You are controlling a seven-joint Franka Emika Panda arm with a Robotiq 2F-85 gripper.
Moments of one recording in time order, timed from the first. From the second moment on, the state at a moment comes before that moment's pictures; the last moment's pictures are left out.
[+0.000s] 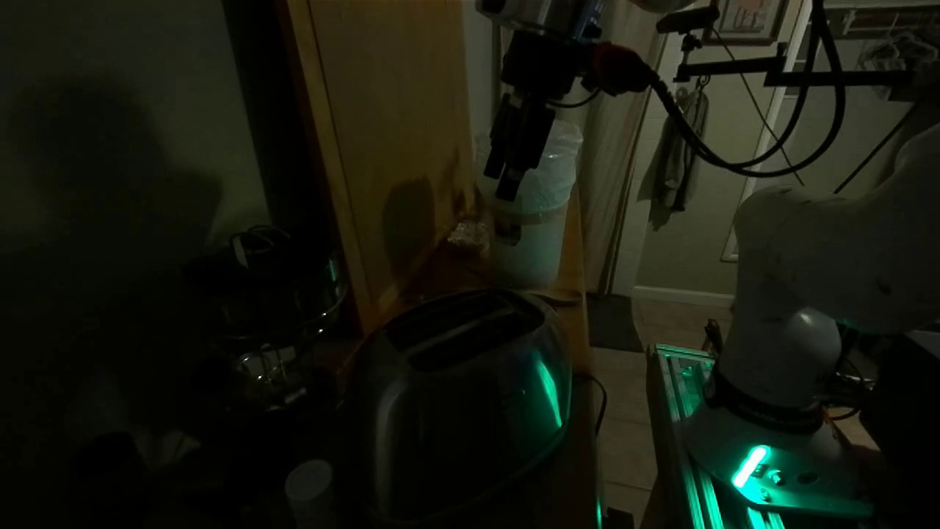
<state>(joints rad) 0.14 -0.84 -0.04 -2.59 -0.01 2.06 -0.29</state>
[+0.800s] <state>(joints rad) 0.14 -0.75 -0.02 -2.51 -0.01 2.07 -0.30</state>
